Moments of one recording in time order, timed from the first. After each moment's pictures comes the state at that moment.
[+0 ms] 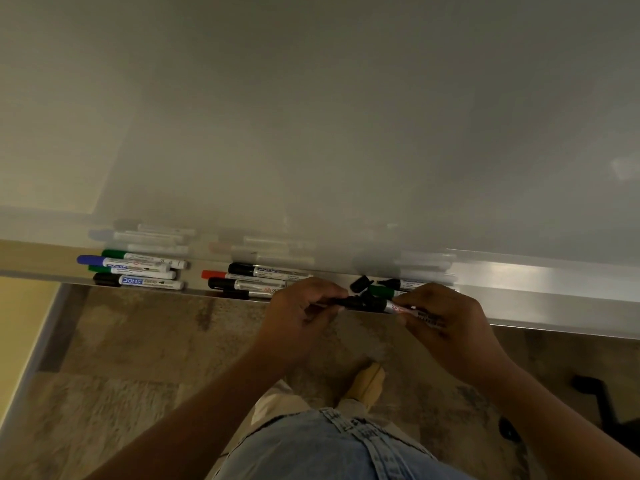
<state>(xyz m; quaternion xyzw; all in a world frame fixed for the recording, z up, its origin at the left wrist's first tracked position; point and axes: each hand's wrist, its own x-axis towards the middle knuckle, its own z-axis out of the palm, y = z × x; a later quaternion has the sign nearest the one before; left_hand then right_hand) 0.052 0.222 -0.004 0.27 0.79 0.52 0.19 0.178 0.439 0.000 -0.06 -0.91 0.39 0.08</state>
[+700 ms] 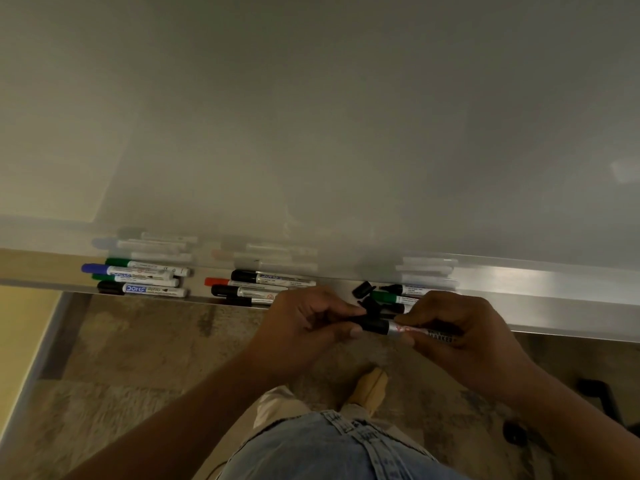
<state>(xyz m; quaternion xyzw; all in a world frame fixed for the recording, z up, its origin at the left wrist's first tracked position) 0.048 0.217 0.030 0.26 0.69 0.60 0.31 0.173 0.431 0.050 -0.05 -0.87 0.49 0.03</state>
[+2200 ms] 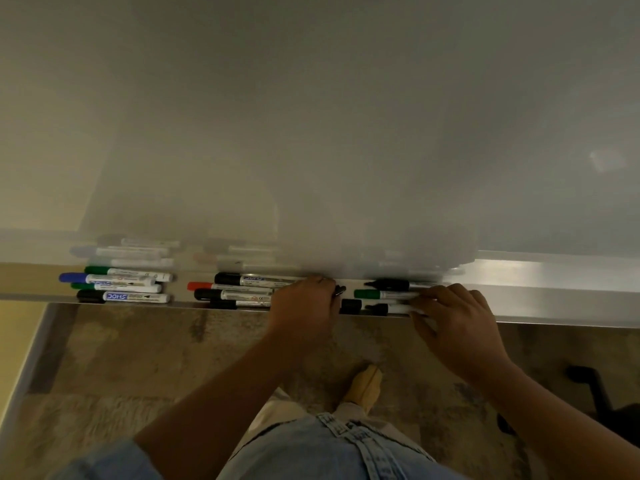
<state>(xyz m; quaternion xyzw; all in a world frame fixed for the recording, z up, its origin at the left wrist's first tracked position) 0.042 0.261 -0.036 0.37 0.92 0.12 0.10 0.202 0.471 -0.045 -0.11 -0.99 0.07 0.05</state>
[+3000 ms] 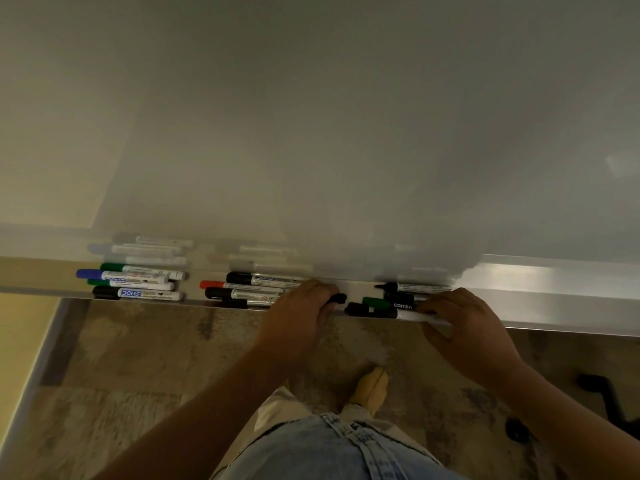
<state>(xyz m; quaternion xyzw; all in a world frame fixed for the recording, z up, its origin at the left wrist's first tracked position) 0.041 0.230 -0.009 0.36 0.86 0.29 0.19 0.198 0.469 -0.033 -0.10 -0.97 0.20 0.04</state>
